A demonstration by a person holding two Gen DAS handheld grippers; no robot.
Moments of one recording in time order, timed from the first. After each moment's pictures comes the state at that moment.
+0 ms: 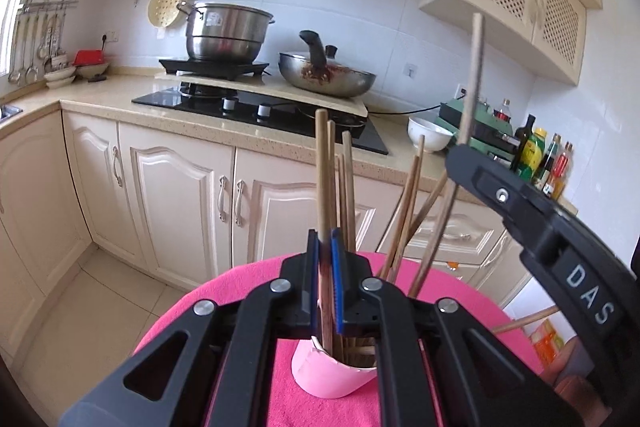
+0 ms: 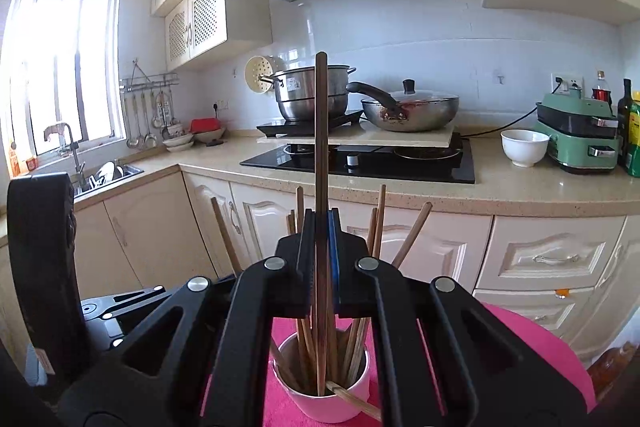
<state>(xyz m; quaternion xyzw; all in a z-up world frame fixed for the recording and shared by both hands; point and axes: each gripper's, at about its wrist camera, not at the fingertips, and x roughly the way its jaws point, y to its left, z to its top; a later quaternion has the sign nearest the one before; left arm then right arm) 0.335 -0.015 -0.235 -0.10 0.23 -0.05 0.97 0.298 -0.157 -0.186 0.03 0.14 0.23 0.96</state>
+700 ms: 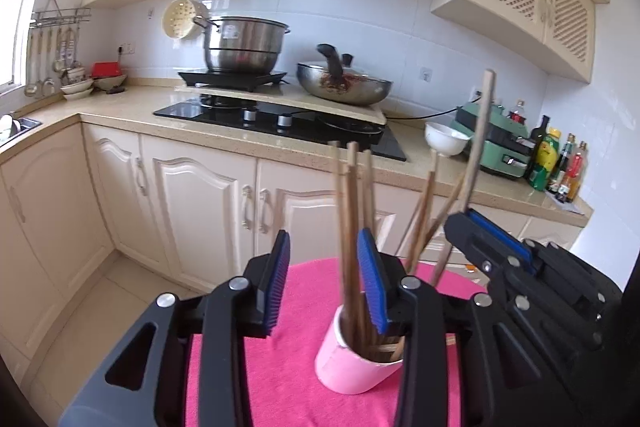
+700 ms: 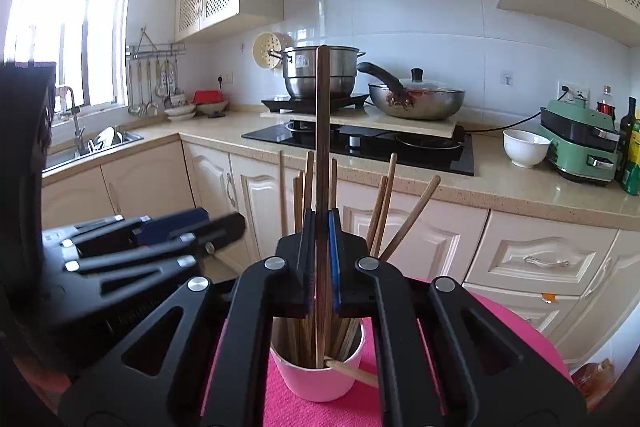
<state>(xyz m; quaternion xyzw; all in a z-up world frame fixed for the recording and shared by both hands) 0.323 -0.005 -0.215 -0.08 0.24 -0.01 0.97 0.287 -0.147 -0.202 -0.02 0.16 0.23 0.96</state>
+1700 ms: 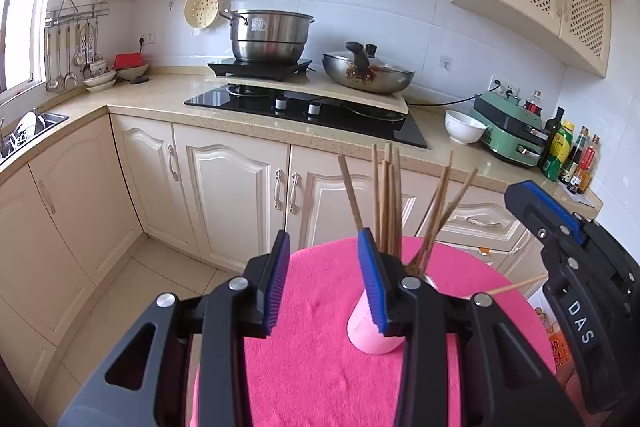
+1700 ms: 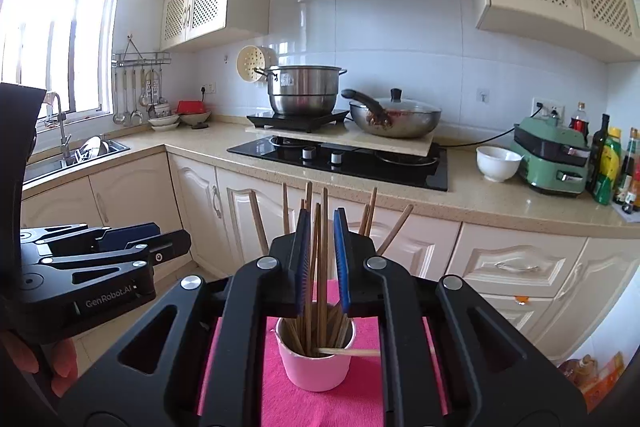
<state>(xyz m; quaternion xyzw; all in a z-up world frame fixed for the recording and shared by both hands) 0.282 0.019 -0.178 -0.07 0.28 0.02 0.96 0.243 -0.147 -0.159 -0.03 0.14 0.18 0.97</state>
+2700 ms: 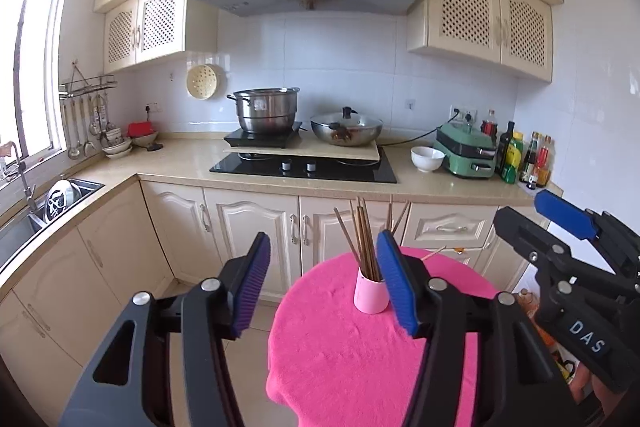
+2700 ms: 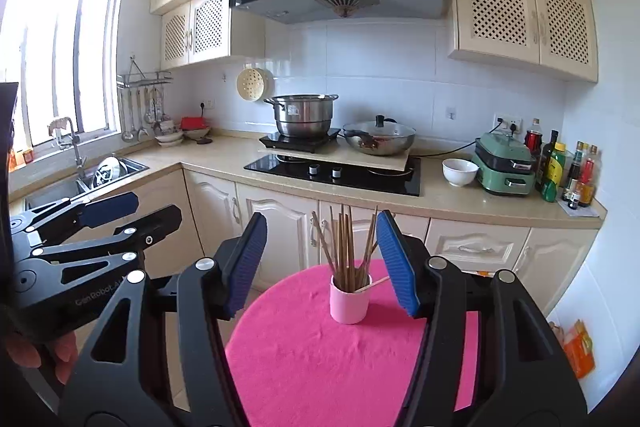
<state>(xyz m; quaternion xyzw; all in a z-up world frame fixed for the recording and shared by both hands) 0.063 0.038 -0.025 -0.01 0.21 0.00 0.98 0.036 -0.128 -0.020 -0.02 0.15 0.14 0.98</state>
